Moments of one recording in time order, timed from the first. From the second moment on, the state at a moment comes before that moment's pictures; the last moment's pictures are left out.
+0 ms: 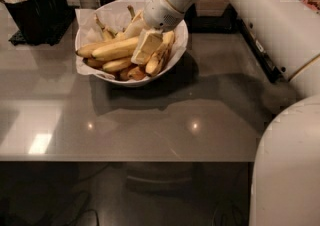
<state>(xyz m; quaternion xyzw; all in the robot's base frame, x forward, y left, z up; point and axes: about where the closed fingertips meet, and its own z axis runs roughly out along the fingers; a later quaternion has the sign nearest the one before) 0.630 0.056 0.906 -0.76 0.56 0.18 0.27</state>
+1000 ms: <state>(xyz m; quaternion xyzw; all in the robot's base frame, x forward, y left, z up) 0.632 0.053 0.907 -0.76 0.57 0.17 0.27</state>
